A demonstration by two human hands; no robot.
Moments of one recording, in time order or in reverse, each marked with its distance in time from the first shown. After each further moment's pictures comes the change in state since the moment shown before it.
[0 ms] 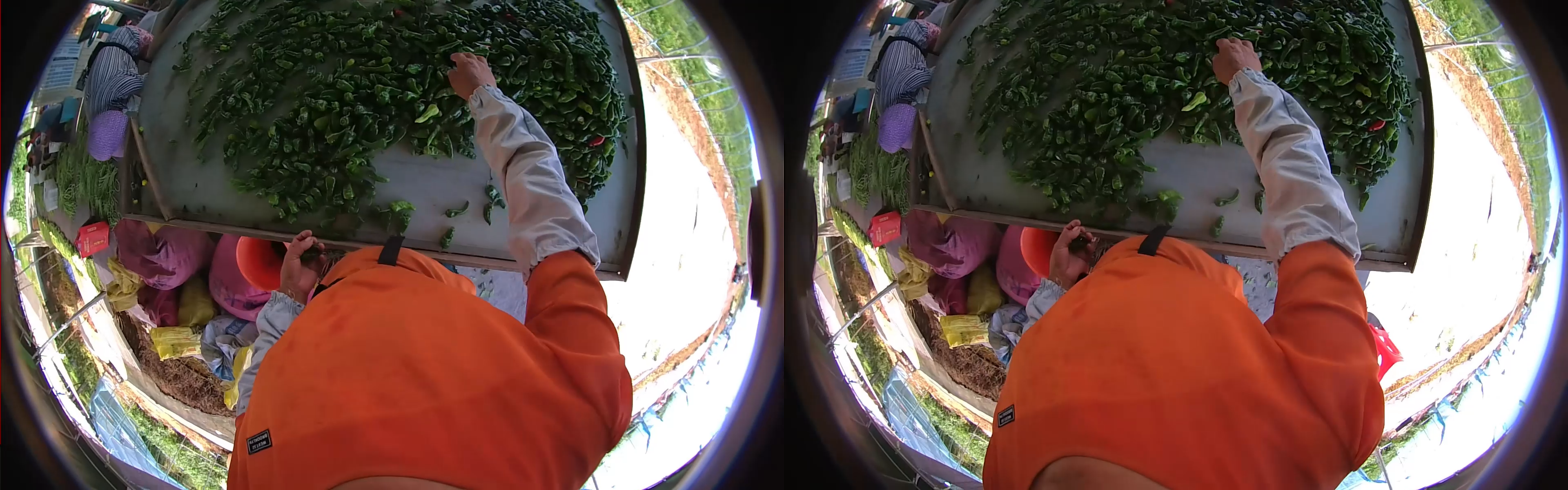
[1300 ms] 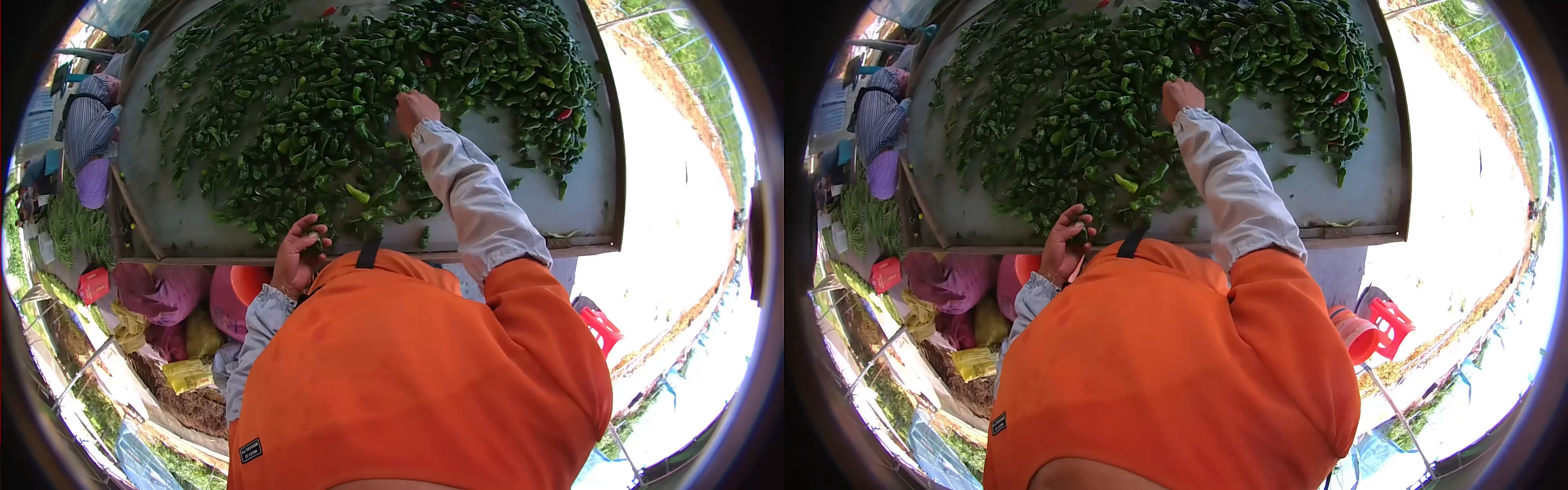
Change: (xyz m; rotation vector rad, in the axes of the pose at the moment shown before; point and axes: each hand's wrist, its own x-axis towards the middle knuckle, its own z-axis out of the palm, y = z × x) left_hand 0.008 0.012 0.100 0.360 -0.260 -0.108; right_hand -0.059 -0.007 0.060 0.097 0.081 0.060
